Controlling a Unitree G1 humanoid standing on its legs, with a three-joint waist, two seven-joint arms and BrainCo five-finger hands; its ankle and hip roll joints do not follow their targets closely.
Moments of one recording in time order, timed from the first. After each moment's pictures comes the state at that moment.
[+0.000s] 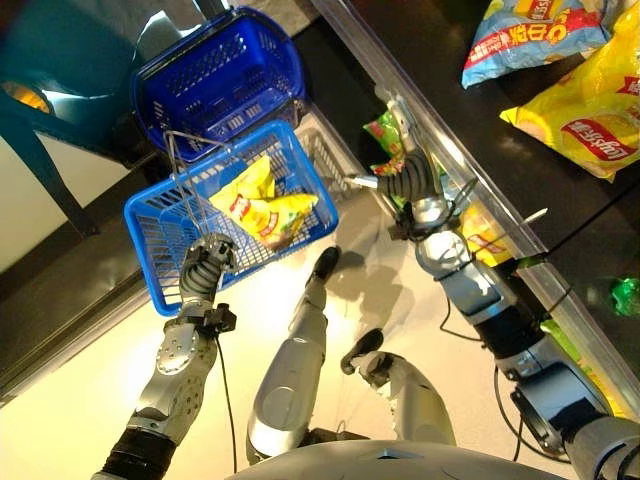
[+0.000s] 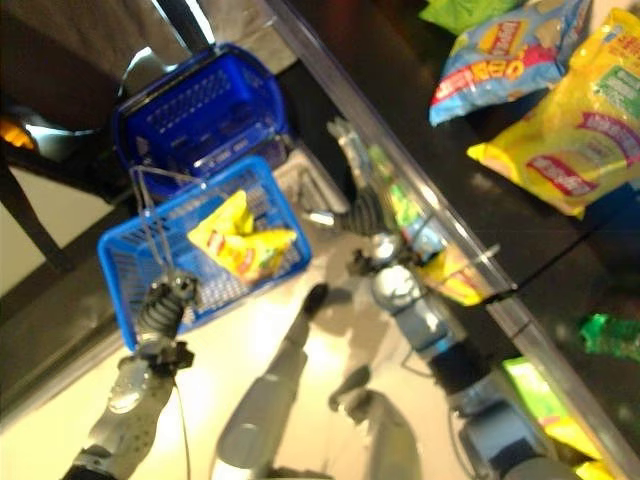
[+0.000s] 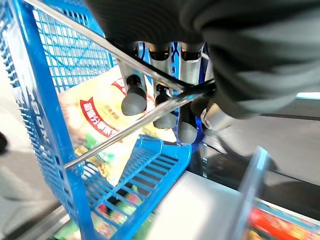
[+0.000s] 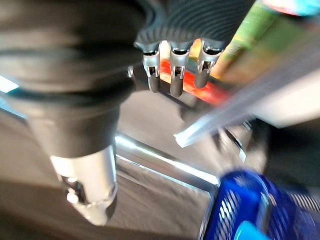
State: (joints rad) left arm 0.11 0.46 -0.20 0.08 -0.68 -0.29 0.23; right arm -0.44 -0.41 0.41 0.05 -0.13 -0.24 -0.37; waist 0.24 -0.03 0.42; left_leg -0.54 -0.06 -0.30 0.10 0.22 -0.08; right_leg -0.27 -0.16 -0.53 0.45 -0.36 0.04
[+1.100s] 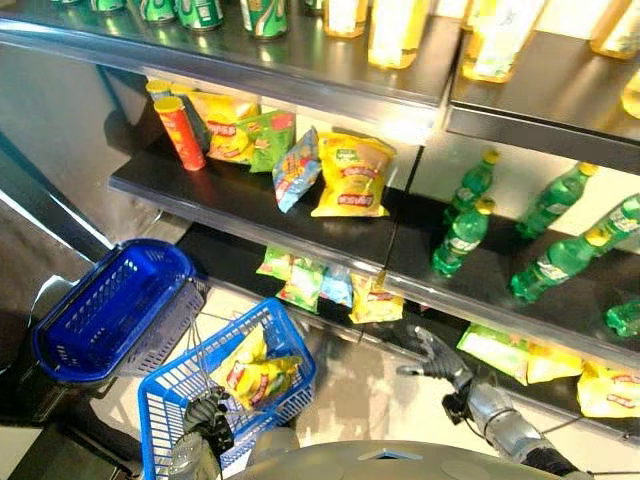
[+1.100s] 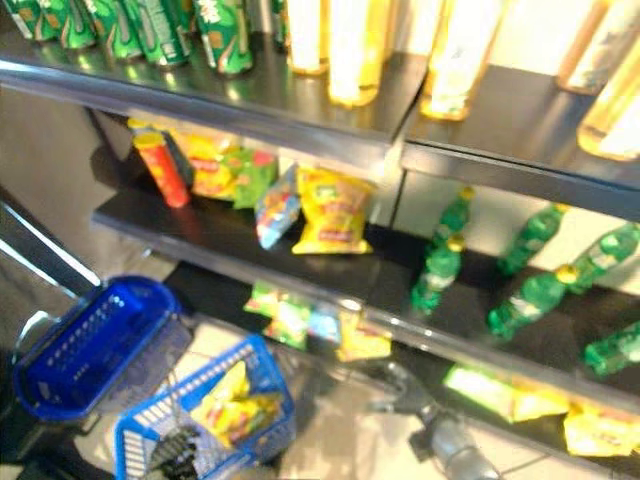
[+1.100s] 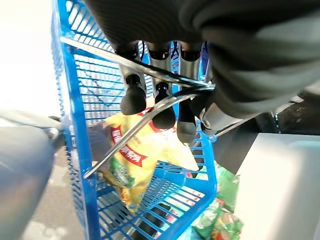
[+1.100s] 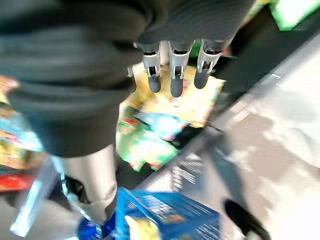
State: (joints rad) left arm 0.16 0.18 0.01 0.97 -0.53 -0.22 0.10; right arm 0.09 -0.43 0.42 0.64 0.10 -0.18 0.09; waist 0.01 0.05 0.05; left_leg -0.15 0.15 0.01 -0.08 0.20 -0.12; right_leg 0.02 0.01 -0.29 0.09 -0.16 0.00
